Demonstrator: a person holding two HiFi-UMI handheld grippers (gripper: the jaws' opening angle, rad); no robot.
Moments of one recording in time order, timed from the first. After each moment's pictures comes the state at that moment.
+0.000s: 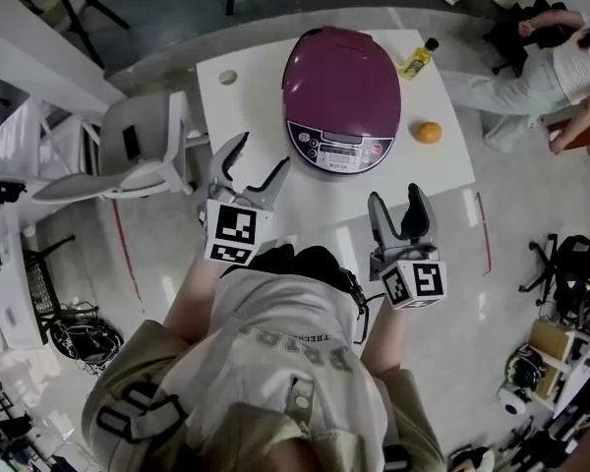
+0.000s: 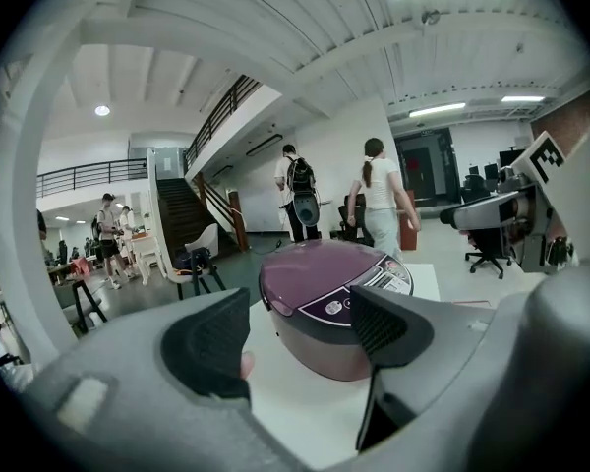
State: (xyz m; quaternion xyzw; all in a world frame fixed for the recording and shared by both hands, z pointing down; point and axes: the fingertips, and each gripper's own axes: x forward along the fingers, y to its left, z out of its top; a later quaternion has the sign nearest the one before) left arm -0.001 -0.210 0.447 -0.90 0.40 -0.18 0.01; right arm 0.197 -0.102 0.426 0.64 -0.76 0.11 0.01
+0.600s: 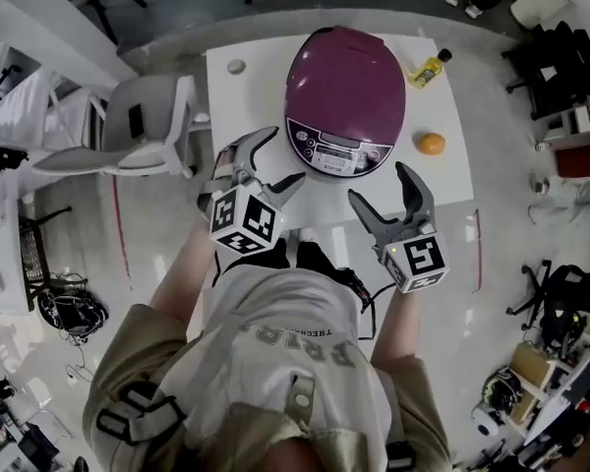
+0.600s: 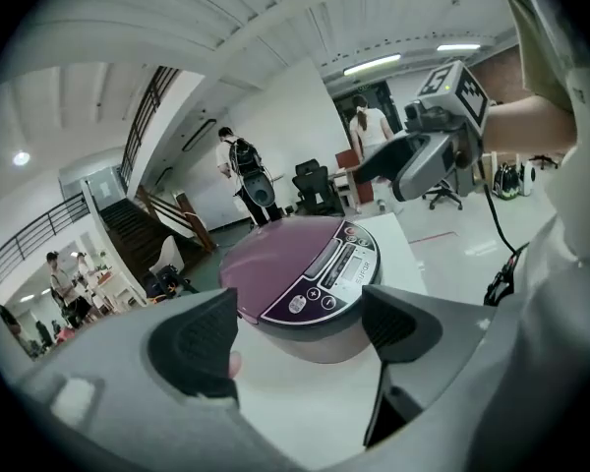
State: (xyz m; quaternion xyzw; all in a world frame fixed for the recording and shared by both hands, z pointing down) left arm 0.055 -0.192 0.474 -0.90 0.28 -0.32 0.11; right arm 0.174 -0.140 0.438 0.47 -0.87 0.07 0.16
